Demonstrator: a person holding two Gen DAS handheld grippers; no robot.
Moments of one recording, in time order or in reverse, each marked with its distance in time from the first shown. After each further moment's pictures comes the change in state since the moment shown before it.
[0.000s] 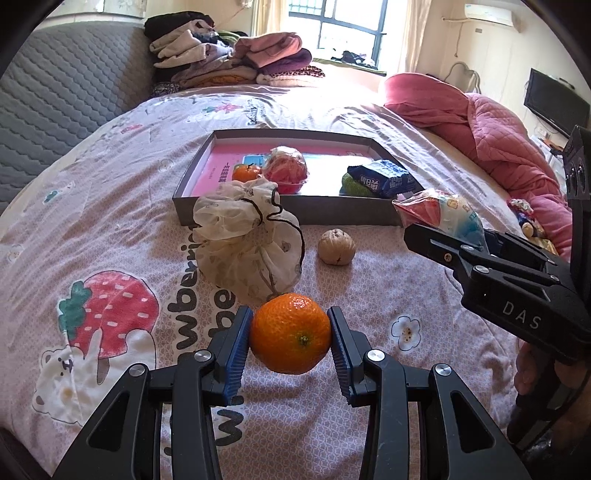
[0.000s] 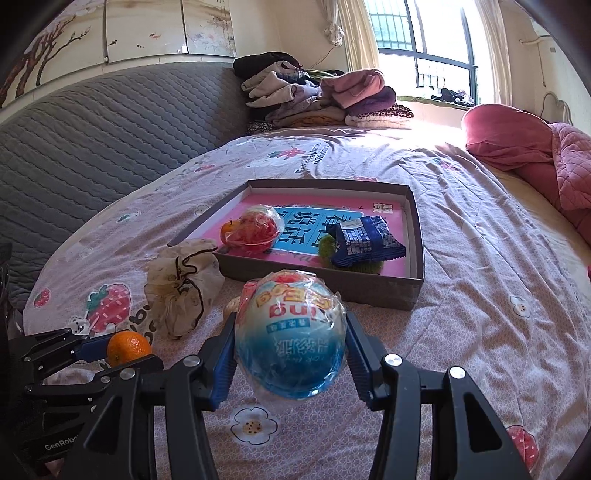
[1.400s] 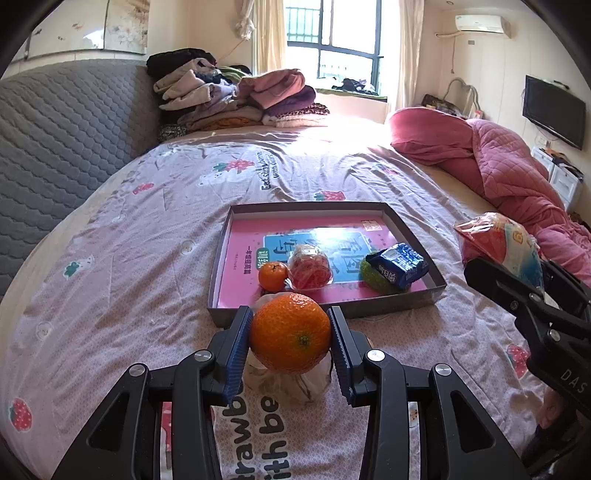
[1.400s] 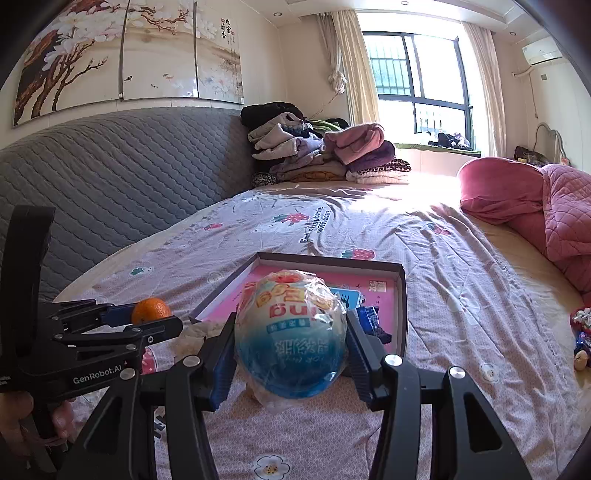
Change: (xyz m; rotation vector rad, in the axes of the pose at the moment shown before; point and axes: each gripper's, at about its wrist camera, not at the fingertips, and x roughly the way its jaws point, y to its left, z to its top) left arm -0.026 0.015 0.086 0.044 -0.119 0.047; right arm -0.050 0.012 0.056 -0.028 -0.193 -0.022
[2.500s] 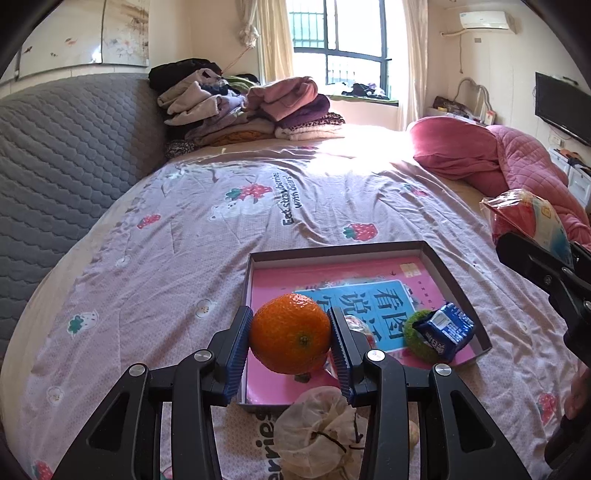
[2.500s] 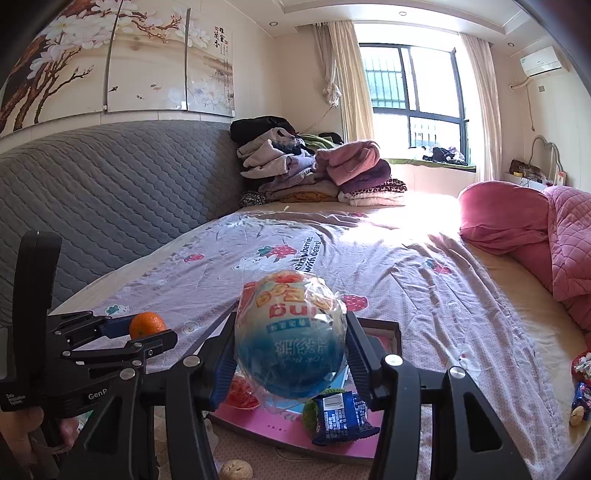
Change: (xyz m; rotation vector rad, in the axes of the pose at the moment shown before) left arm 0.057 0.023 0.075 0.024 -0.025 0.070; right arm 0.060 -0.019 0.064 -0.008 -0.040 -0.034
